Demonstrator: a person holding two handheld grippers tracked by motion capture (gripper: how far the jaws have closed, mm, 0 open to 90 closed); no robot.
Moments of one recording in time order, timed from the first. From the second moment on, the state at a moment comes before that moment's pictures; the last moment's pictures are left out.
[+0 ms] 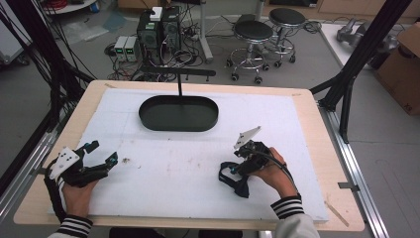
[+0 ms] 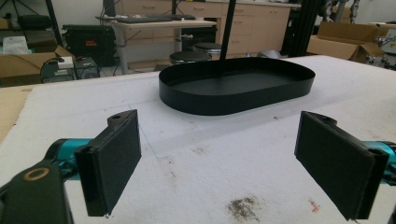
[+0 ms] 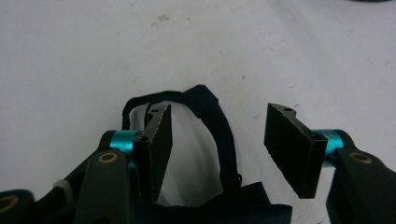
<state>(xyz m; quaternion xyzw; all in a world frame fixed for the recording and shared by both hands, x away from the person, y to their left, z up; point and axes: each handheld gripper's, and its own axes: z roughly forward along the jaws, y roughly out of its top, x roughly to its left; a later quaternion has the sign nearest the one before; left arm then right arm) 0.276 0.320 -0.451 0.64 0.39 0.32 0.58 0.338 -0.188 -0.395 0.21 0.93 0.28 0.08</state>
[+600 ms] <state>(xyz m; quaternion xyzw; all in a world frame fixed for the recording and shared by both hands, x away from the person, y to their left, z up) 0.276 0.320 -0.451 0.64 0.39 0.32 0.58 0.342 -0.182 -0.408 0.19 0.96 0.21 0.08</state>
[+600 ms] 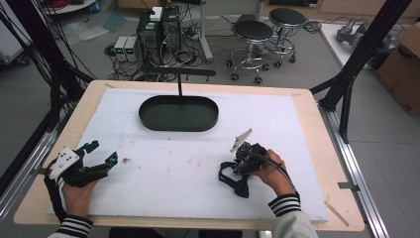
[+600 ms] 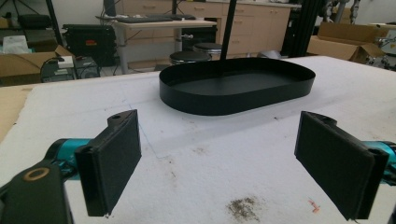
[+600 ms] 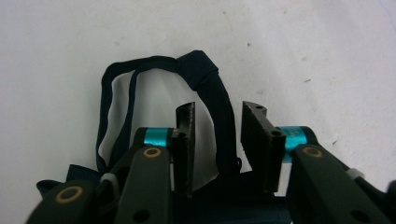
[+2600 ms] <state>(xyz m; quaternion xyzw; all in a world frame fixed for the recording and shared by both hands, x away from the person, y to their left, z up) 0.276 0.321 -0.451 0.64 0.39 0.32 0.58 0.347 -0.191 -0.369 0.30 0.82 0.45 0.20</state>
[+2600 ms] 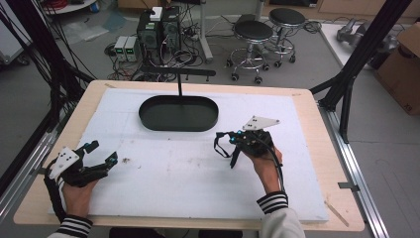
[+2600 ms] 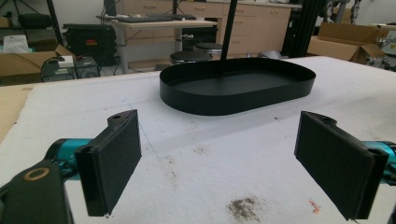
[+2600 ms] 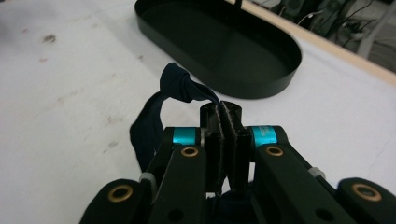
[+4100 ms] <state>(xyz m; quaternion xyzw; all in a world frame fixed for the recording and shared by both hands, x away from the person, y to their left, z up) 0.277 0.320 -0.451 0.64 0.39 0.32 0.58 0.422 -0.123 -0.317 0.34 0.73 0.53 0.26</state>
